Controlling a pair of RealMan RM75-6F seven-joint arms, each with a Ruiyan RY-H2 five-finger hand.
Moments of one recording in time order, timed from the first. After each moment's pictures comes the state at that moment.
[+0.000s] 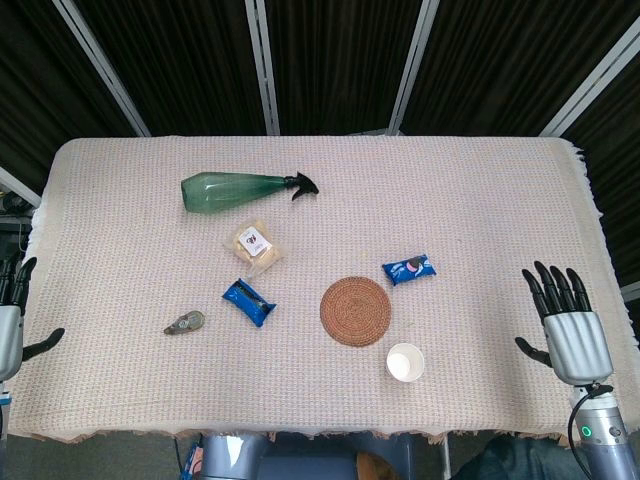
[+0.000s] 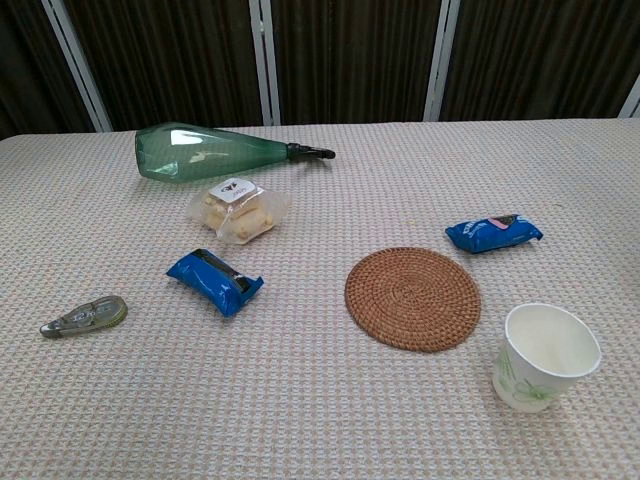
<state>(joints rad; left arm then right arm) -0.13 -1.15 -0.06 -1.73 1.36 1.59 0.34 0.16 -1.23 0.08 -1.48 -1.58 1.53 -0.15</state>
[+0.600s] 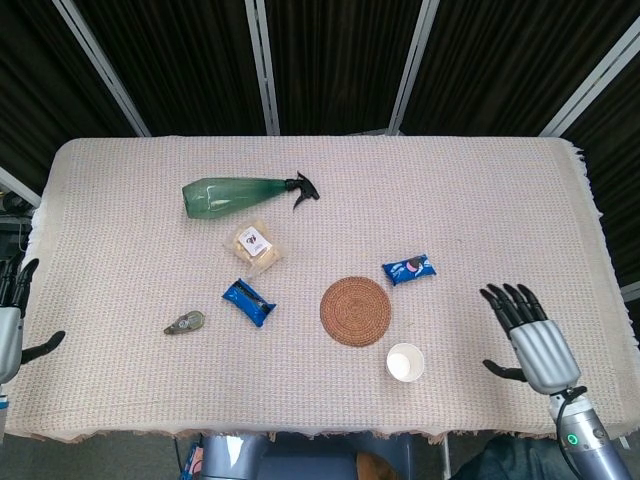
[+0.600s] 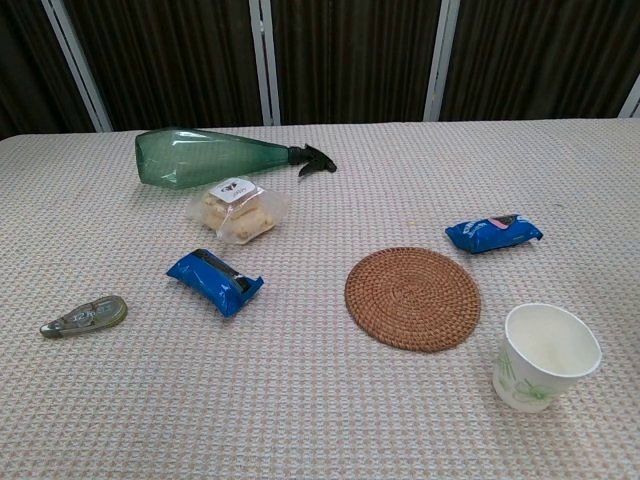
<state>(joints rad) -0.12 -1.11 -0.07 -1.79 1.38 1.58 0.35 0.22 -1.14 -0.01 -1.63 -1.68 1.36 0.00</state>
